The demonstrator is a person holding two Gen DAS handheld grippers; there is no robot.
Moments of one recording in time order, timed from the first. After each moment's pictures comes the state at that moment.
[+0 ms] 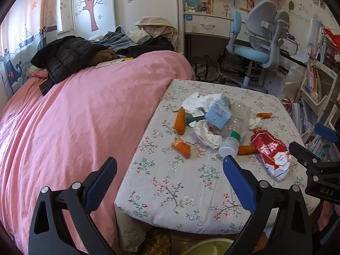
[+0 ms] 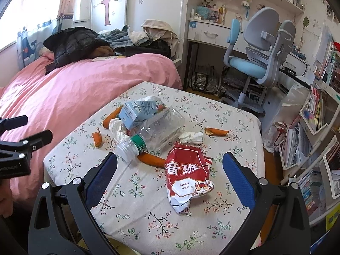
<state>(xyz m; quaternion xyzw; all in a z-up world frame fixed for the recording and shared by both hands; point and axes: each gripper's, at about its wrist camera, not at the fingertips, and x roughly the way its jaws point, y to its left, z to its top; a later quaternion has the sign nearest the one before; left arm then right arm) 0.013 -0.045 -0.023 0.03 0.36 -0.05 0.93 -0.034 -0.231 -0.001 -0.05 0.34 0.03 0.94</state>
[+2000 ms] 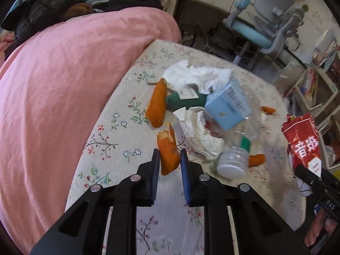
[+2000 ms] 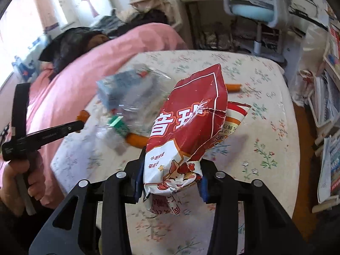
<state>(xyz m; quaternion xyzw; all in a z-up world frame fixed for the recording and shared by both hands) 0.113 -0.056 -0.084 -0.05 0.47 -0.13 0.87 0.009 -0.292 -0.044 0.08 0.43 0.11 0.89</state>
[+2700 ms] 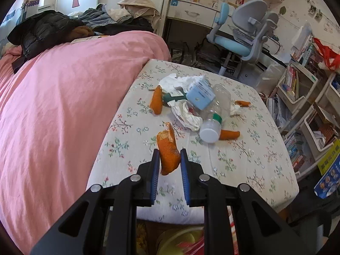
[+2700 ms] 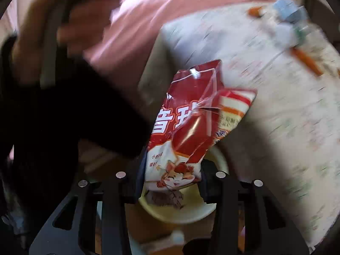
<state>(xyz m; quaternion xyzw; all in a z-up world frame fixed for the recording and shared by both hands) 0.034 -0.037 -0.054 -0.03 0.41 -0.16 0.90 -0.141 -0.125 -0.121 -0.12 0.57 0.38 0.72</state>
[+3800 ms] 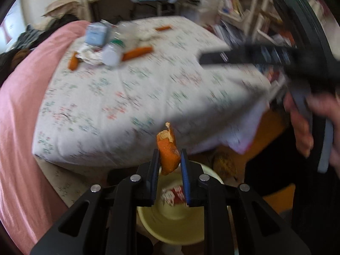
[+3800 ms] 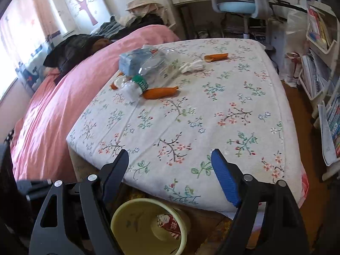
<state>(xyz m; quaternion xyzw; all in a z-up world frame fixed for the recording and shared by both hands) -0.082 -0.124 -0.115 0.16 0.47 -0.31 0.81 -0.110 -0.285 -0.070 0.13 0.42 0.07 0.90</state>
